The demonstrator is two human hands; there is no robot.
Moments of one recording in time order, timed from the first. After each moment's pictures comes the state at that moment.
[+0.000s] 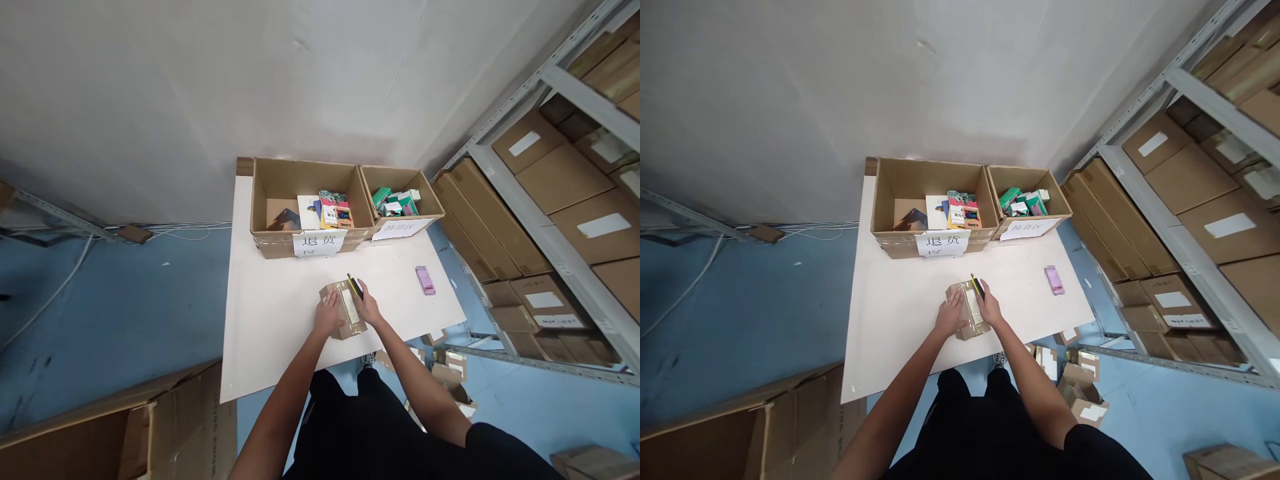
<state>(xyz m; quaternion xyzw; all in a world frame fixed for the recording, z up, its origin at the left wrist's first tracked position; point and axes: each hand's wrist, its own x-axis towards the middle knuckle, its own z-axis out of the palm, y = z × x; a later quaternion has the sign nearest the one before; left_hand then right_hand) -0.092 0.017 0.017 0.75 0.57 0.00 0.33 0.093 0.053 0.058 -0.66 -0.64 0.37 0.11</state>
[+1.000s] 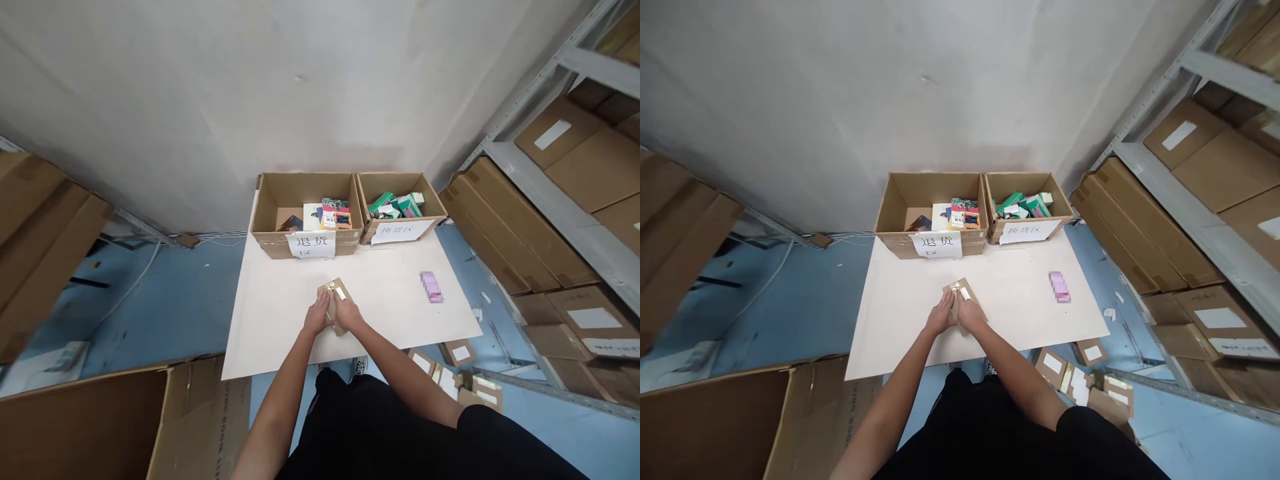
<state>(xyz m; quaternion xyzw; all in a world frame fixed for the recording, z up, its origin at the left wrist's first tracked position) -0.082 0.002 -0.005 0.73 0.62 0.03 0.29 0.070 0.045 0.071 -0.56 -0.76 0.30 -0.15</state>
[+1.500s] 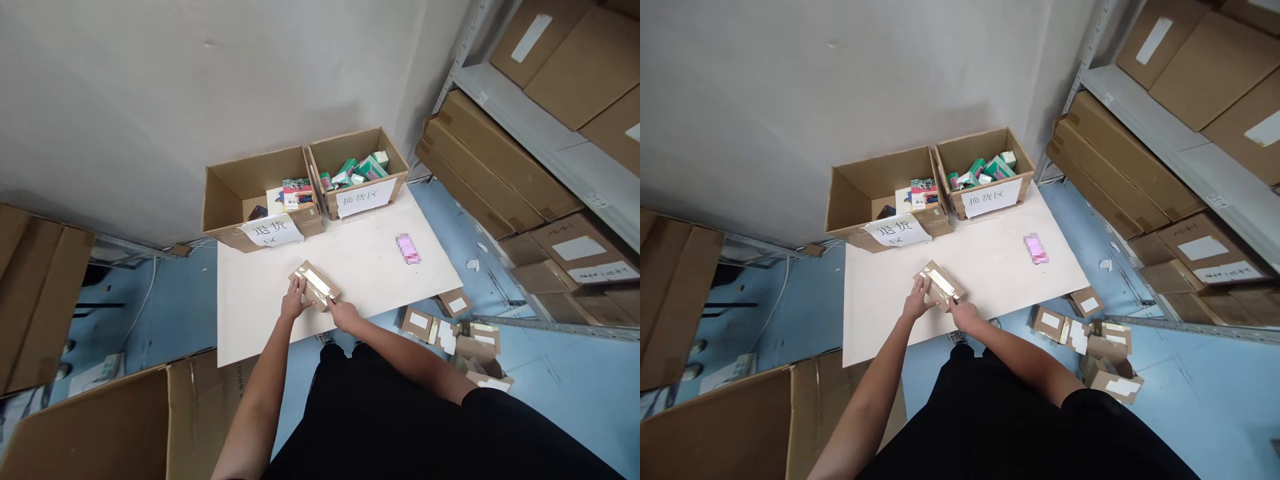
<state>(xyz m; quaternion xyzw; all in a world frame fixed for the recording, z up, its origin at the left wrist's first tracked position) -0.052 -0.005 0.016 0.68 0.69 -0.05 0.24 0.186 -0.025 0.085 -0.49 -0.80 0.31 -0.17</state>
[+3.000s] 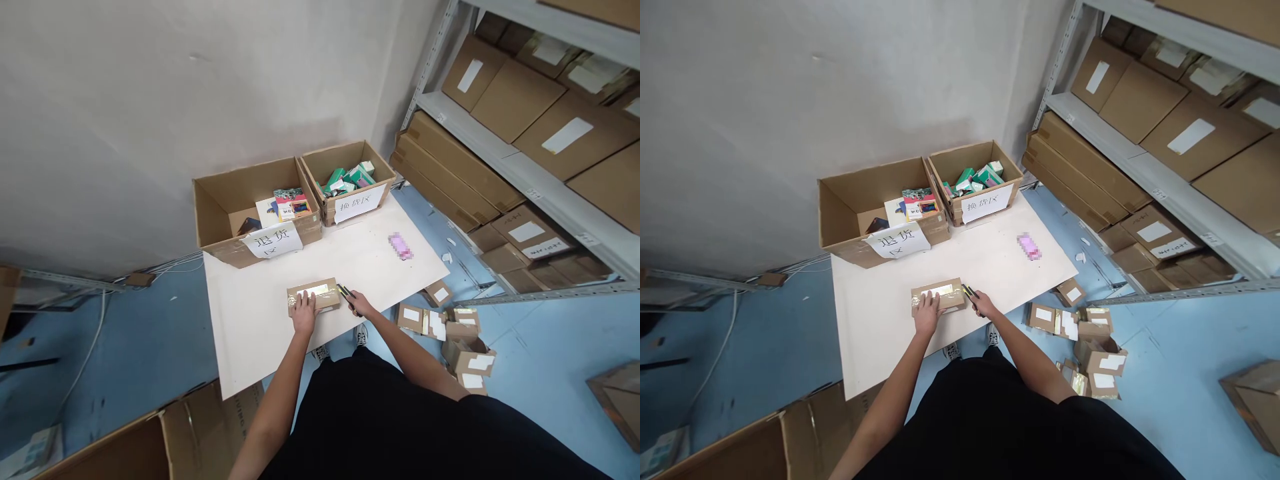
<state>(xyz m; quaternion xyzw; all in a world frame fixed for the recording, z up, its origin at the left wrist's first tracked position) -0.059 -0.031 0.013 0.74 0.66 -0.02 0.16 0.189 -0.017 0.029 -0.63 -0.37 0.65 0.21</state>
